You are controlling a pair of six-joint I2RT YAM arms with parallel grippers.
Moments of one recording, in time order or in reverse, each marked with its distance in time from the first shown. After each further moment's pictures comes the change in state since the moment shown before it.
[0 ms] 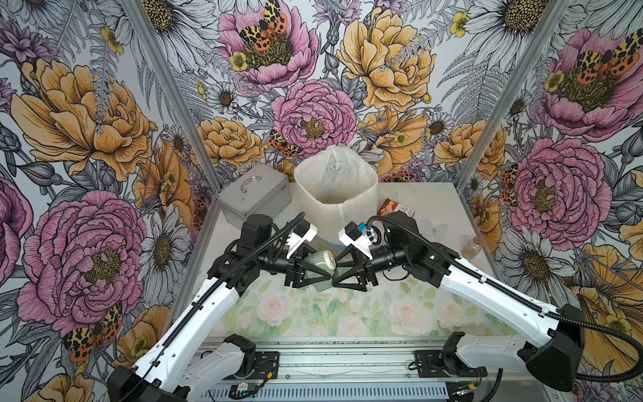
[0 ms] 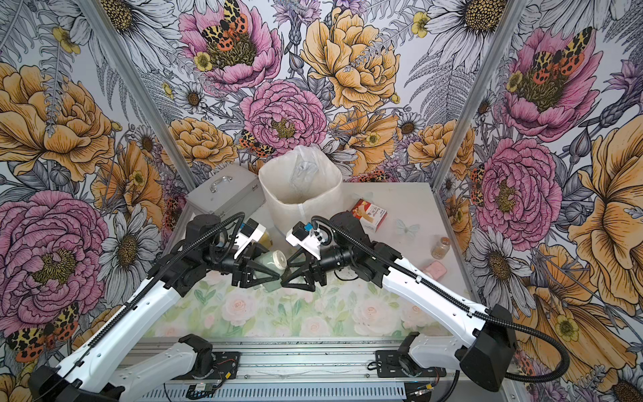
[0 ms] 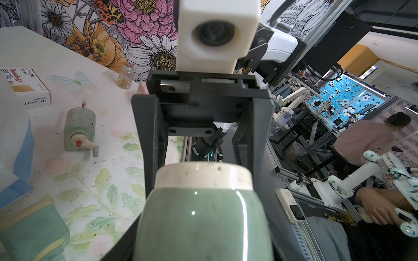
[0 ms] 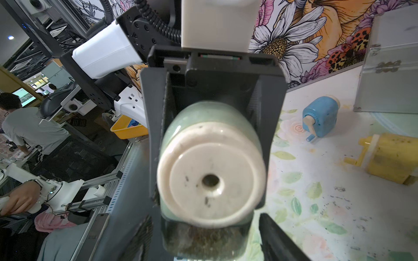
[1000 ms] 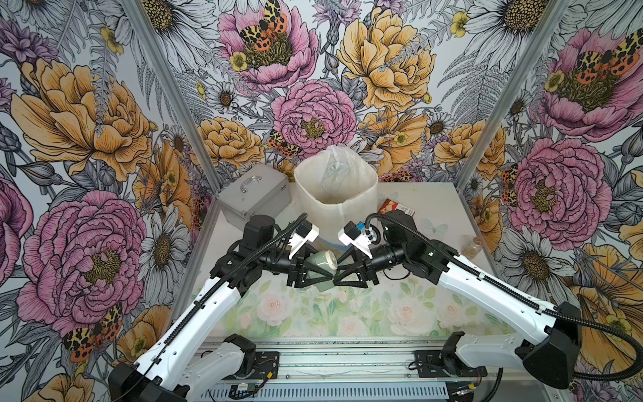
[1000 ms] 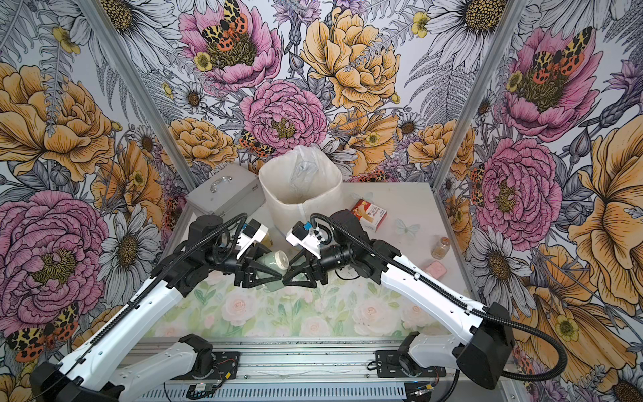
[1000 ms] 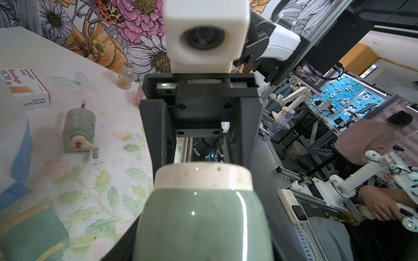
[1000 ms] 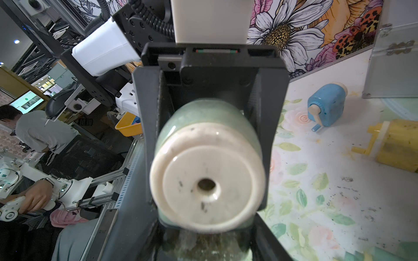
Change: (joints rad) left arm -0.022 0.008 -0.016 0.045 -0.016 -0.011; right arm -0.026 0.011 0.023 -0.063 -0.034 -0.002
